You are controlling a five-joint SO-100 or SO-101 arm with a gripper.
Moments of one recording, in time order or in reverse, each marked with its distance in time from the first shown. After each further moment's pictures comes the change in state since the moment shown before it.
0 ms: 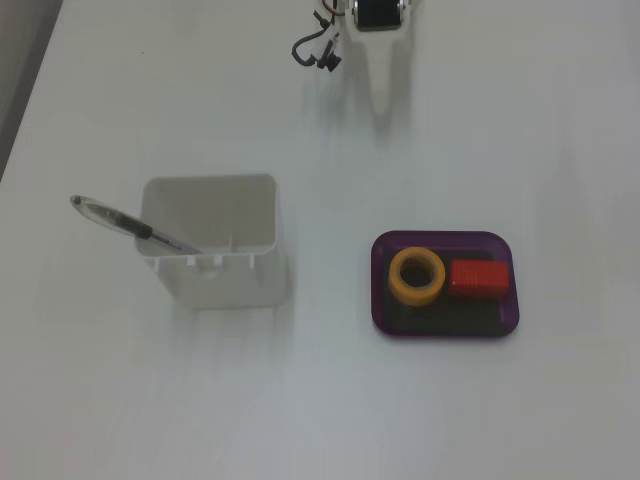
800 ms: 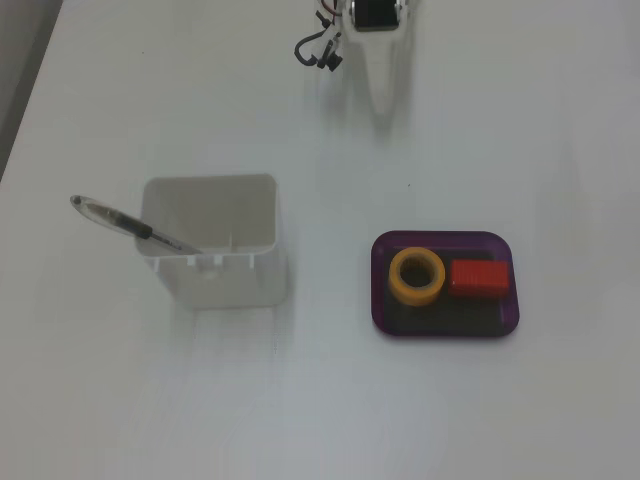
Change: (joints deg) arm -0.2 0.0 -8.4 0.0 5.1
